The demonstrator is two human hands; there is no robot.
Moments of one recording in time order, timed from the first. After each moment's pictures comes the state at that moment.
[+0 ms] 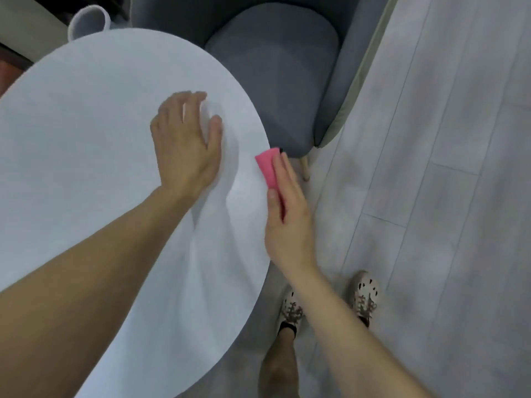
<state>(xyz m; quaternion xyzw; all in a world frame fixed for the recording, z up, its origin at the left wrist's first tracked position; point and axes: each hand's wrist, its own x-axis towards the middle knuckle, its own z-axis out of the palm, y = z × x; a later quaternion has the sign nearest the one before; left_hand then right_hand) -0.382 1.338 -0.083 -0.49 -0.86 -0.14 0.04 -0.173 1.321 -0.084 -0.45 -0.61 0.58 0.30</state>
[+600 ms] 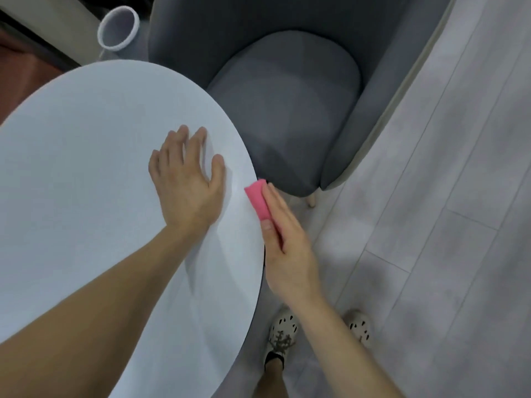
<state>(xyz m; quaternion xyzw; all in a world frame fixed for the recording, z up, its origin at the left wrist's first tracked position) -0.387 1.375 -0.117 -0.37 -0.92 -0.07 0.08 -0.181 1.406 -0.093 -0.37 -0.65 0.63 0.20</state>
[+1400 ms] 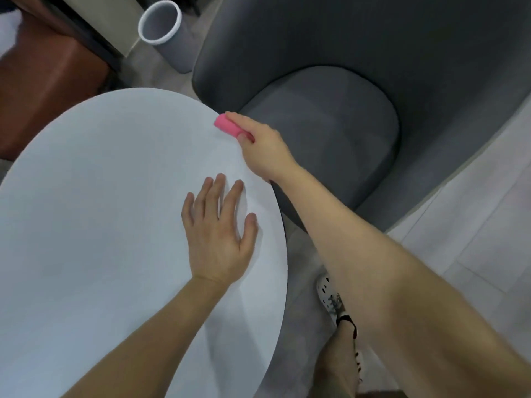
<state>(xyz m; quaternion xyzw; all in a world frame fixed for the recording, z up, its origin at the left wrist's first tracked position) -0.379 1.372 -0.115 -0.38 -0.92 -0.06 0.06 -0.399 1.574 -0.086 -0.25 -0.75 0.61 0.06</state>
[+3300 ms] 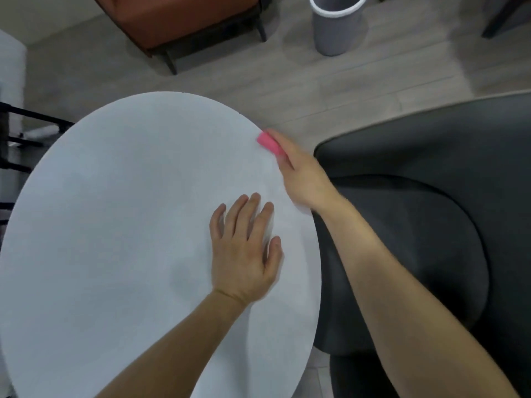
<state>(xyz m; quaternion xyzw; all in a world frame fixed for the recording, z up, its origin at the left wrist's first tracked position) -0.501 1.421 -0.117 -0.12 -0.99 -0.06 0.07 -0.635 1.589 -0.102 0.04 -0.80 0.57 -0.19</state>
